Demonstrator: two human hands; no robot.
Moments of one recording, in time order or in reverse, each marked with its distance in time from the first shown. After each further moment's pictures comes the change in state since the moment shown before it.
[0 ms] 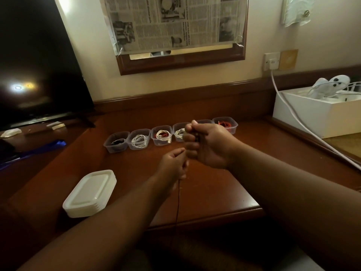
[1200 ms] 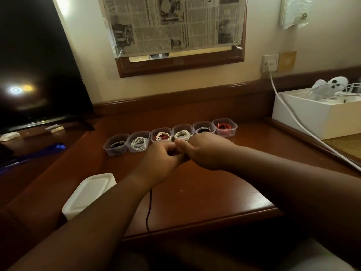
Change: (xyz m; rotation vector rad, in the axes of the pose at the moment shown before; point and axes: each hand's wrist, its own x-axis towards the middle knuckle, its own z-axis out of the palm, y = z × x) left_hand -0.029 0.051 -0.030 0.609 -0.072 0.354; right_hand -0.010 -0.010 0.029 -1.797 0.136 -0.099
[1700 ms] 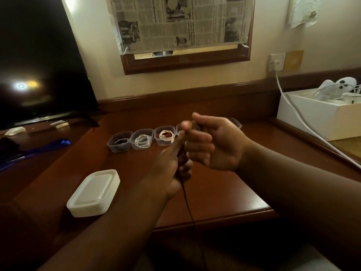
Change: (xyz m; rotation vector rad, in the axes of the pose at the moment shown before) left_hand -0.005 0.009 0.030 -1.006 0.072 -0.399; right_hand 0.001 0.006 -0.002 1.916 -0.527 -0.193
